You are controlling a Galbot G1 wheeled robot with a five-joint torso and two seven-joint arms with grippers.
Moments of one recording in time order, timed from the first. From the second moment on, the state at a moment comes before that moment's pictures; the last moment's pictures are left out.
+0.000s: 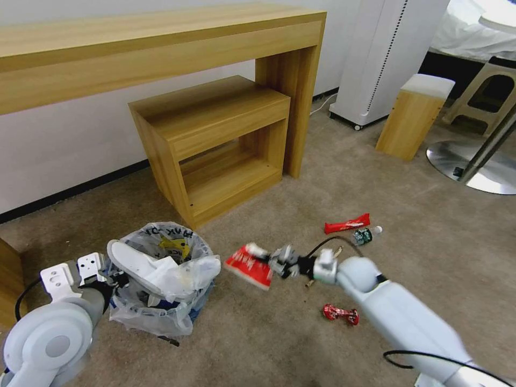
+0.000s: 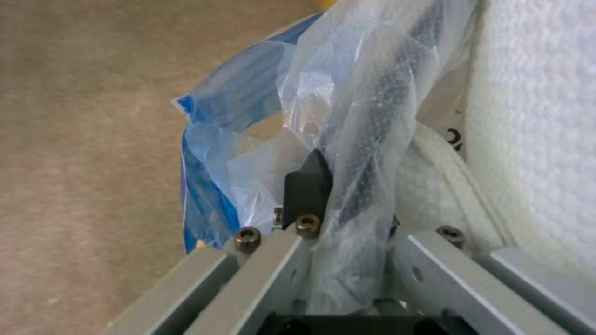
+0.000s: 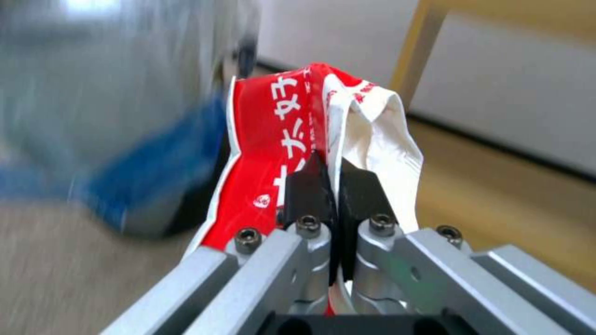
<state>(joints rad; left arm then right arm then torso) 1.50 -0.91 -0.69 -2.32 -1.34 0.65 -0.88 -0.72 0.96 -0.08 1.48 0.46 0.18 -0.71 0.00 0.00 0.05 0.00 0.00</state>
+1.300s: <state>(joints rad) 1.44 -0.92 -0.55 -2.28 -1.32 0.66 -0.81 -0.54 0.95 -0.26 1.72 0.83 0.22 -0.82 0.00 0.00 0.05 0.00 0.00</state>
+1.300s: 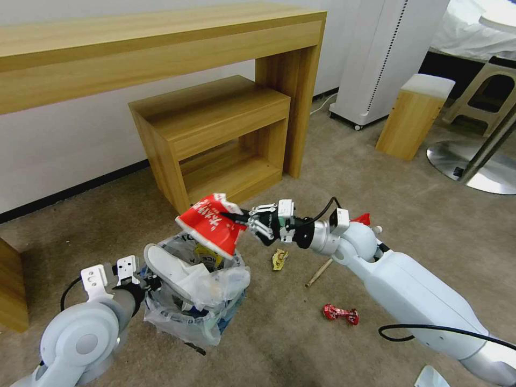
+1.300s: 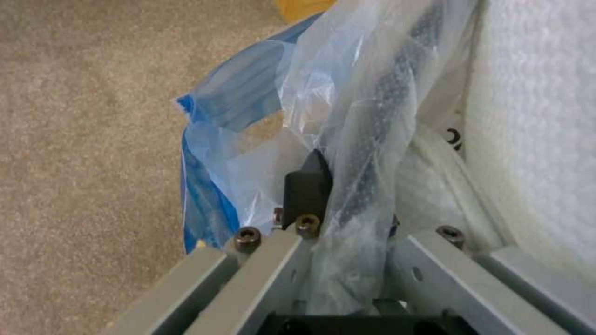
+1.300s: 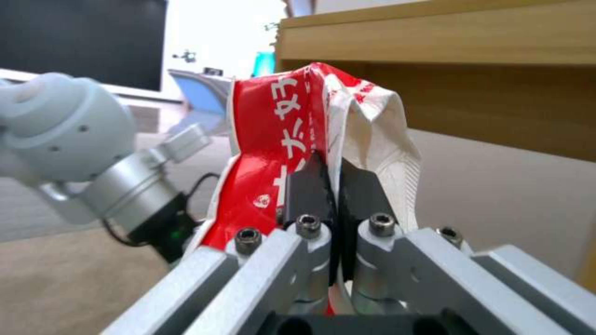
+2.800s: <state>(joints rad) 1.47 -0.92 -0.57 -2.35 -1.34 0.66 -0.78 -0.47 1.04 -0.39 1.52 0.69 0.24 -0.89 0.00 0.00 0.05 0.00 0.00</state>
